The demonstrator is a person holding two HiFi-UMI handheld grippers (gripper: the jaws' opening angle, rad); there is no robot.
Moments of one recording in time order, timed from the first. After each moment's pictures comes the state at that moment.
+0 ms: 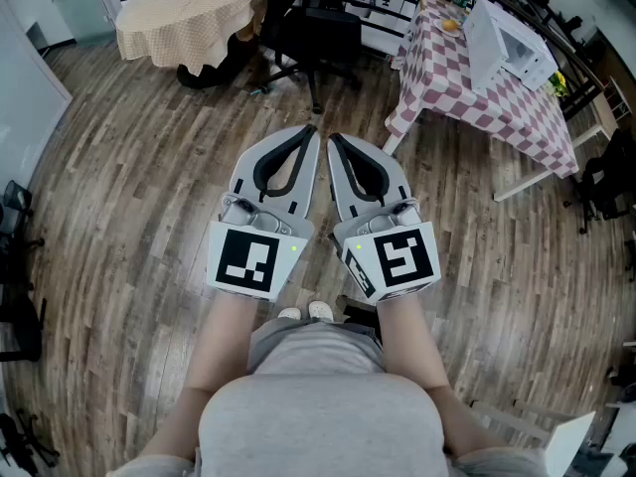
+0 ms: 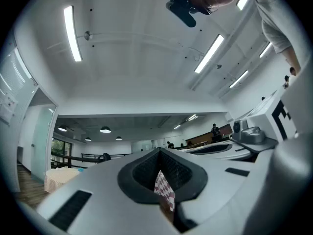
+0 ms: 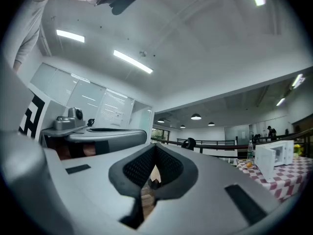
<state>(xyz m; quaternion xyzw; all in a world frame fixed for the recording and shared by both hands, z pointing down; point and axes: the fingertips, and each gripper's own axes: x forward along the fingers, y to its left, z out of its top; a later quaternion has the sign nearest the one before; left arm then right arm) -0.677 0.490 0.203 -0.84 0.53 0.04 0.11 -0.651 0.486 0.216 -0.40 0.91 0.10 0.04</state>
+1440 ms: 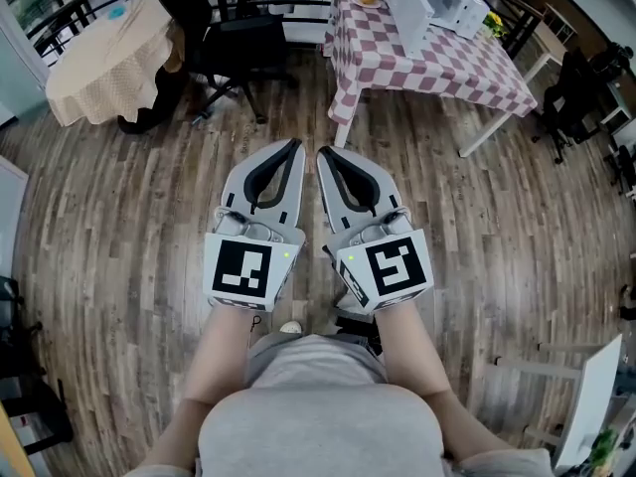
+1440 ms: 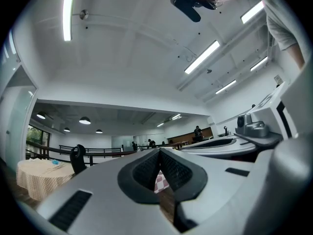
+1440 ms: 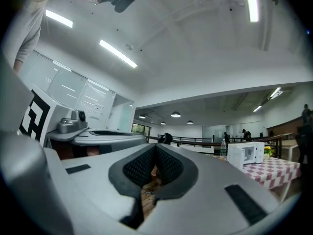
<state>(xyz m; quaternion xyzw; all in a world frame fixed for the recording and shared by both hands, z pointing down) -0.593 0.448 0.232 -0.89 0.45 0.03 0.08 -0.563 0.458 0.238 -0.50 0.86 0.09 0.01</state>
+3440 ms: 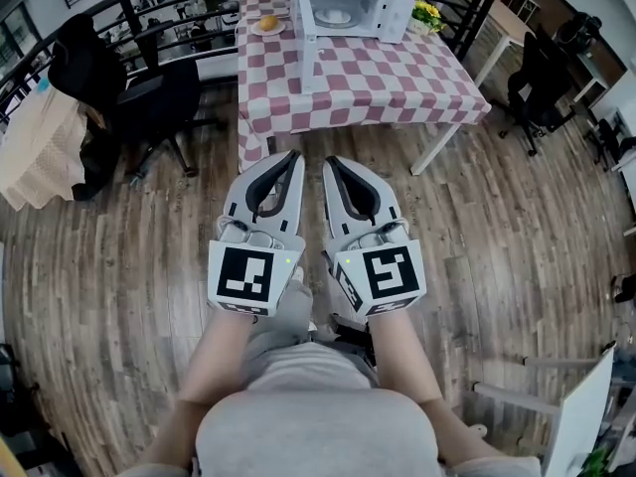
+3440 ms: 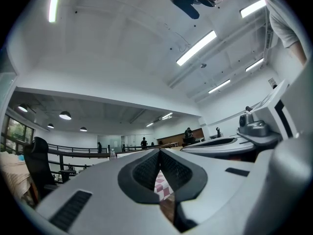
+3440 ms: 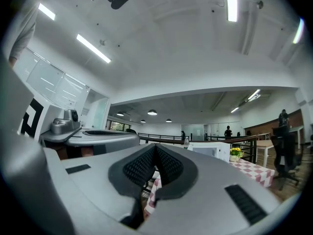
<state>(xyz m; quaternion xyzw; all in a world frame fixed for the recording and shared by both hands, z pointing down) -0.227 0.260 0.243 -0.92 0.39 0.03 0.08 -0.187 0.273 0.252 -0.60 0.80 0.07 0.02</state>
